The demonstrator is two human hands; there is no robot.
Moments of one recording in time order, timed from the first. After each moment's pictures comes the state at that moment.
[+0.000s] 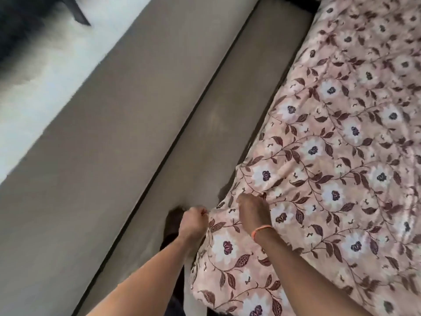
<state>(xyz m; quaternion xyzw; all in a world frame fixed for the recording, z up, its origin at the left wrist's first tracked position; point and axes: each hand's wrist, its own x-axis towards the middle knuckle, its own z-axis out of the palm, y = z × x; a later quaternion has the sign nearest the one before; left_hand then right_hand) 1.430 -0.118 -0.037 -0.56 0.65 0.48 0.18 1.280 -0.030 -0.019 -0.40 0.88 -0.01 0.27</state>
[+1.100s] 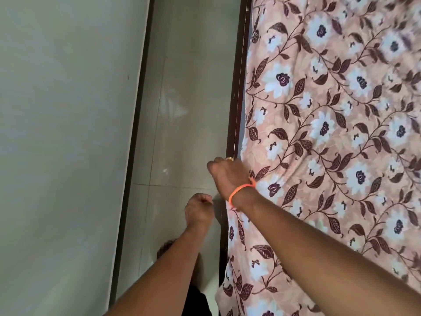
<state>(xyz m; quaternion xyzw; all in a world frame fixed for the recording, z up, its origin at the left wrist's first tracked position) 1.294 -0.223 -0.249 -0.58 0.54 0.59 0.16 1.176 -0.211 -0.175 -0.45 0.85 0.13 0.25</state>
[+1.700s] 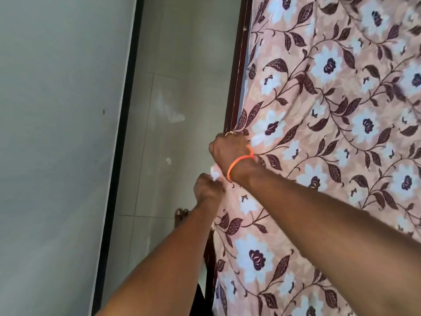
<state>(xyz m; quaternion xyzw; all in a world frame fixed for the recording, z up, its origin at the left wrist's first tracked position) 1.083 -0.267 -0.286 -0.62 0.50 0.59 0.15 0.978 -0.287 -0.188 -0.48 0.79 0.30 0.23</state>
